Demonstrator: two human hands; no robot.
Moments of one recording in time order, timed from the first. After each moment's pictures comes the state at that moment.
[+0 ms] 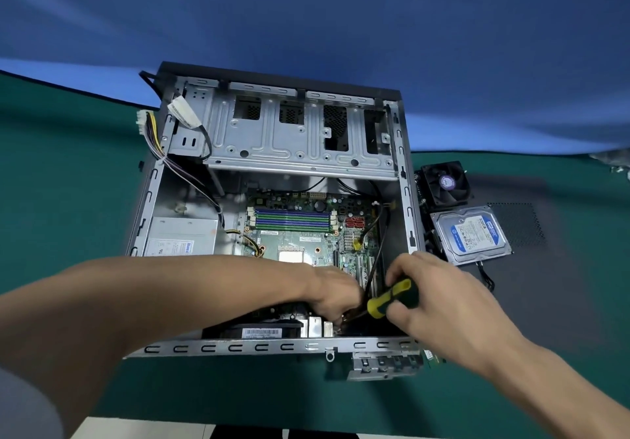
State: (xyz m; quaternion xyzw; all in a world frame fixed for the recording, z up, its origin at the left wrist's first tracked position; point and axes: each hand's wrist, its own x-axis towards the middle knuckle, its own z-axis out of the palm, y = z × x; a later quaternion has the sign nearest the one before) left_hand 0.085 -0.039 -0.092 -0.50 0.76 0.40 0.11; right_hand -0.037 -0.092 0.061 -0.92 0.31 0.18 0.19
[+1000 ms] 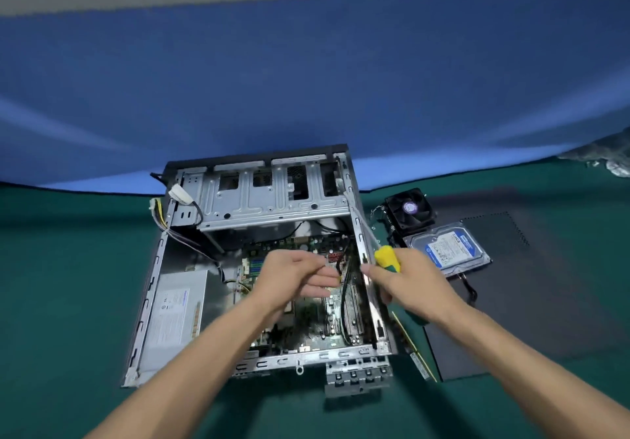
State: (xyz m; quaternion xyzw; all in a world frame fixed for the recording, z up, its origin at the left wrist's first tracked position) left_hand 0.093 -0.021 0.014 -0.64 0.11 0.53 -0.54; right_hand -0.065 -0.140 0.045 -0.79 0.41 0.00 0.45
